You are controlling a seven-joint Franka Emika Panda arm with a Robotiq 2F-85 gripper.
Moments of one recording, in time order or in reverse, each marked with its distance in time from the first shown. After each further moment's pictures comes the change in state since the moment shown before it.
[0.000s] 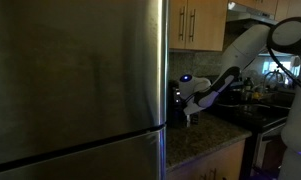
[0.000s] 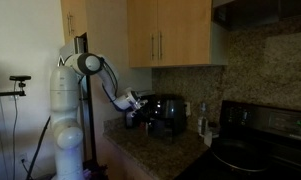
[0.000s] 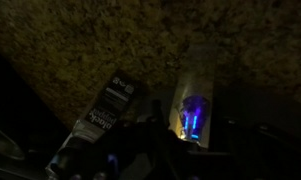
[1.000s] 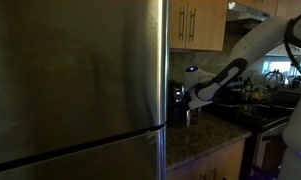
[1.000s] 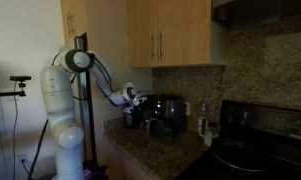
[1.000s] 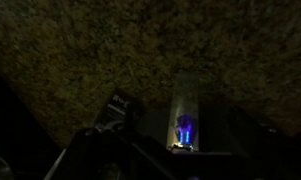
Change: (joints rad) arm 0.041 -0.151 -0.044 -0.084 0.319 -0.023 -0.295
